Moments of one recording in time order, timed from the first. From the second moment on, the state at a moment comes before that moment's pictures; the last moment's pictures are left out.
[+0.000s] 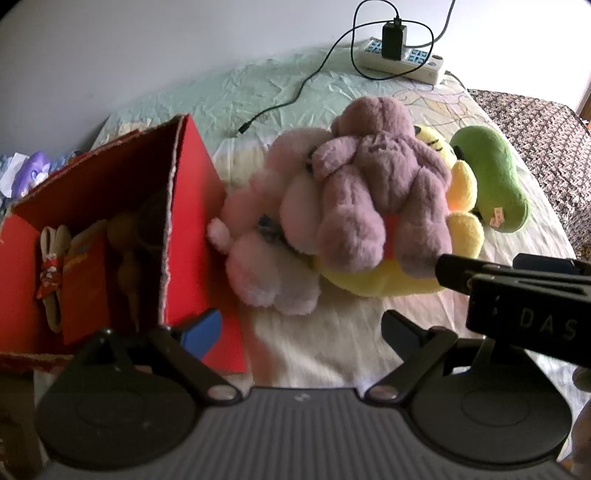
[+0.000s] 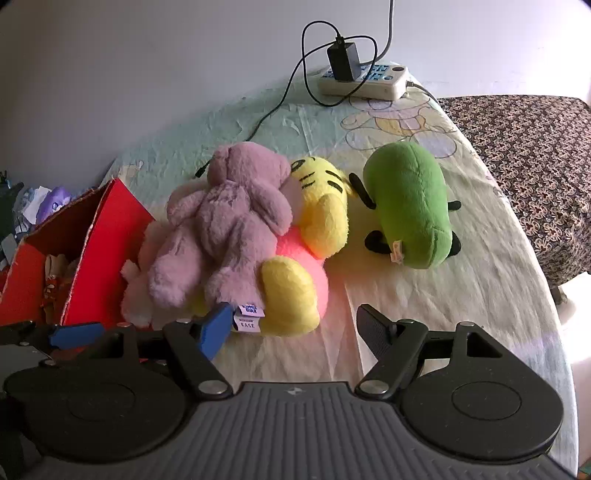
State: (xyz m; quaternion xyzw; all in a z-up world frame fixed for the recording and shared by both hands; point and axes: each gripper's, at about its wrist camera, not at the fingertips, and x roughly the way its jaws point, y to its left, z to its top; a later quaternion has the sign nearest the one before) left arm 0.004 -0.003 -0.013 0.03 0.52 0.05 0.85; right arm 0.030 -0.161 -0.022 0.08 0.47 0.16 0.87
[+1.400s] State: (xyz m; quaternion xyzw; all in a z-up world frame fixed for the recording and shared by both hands) left arm -0.001 -0.020 -0.021 0.05 0.55 0.01 0.84; right arm 0.018 -0.189 -0.019 0.14 0.46 0.19 0.86
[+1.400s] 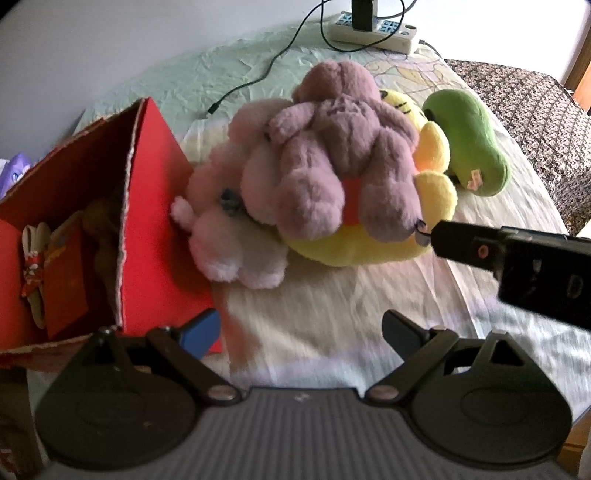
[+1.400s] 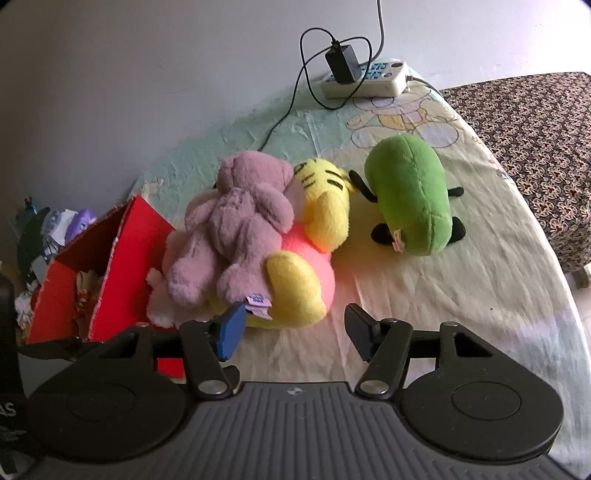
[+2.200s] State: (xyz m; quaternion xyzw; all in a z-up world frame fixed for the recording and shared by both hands) left arm 0.055 0.002 0.019 0.00 0.49 -0.09 0.87; right arm 0.083 -0.194 -0.011 0.24 0.44 0.21 0.84
